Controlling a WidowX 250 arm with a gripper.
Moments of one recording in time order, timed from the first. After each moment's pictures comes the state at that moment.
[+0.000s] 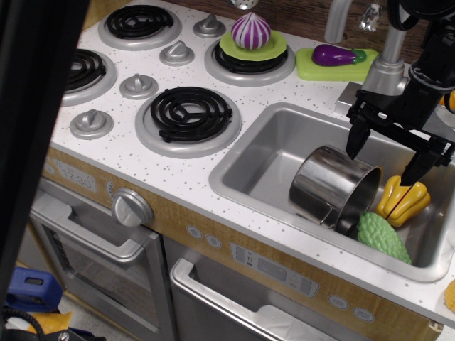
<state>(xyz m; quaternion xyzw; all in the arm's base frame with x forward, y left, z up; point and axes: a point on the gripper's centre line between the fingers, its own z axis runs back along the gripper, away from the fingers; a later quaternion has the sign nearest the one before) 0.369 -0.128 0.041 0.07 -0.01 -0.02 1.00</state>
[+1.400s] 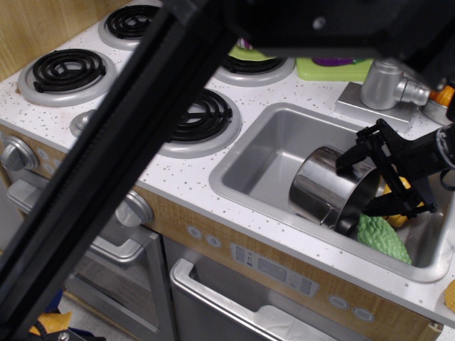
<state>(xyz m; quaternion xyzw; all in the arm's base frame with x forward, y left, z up) 0.363 -0.111 -0.001 0.31 0.01 -0.12 0.94</state>
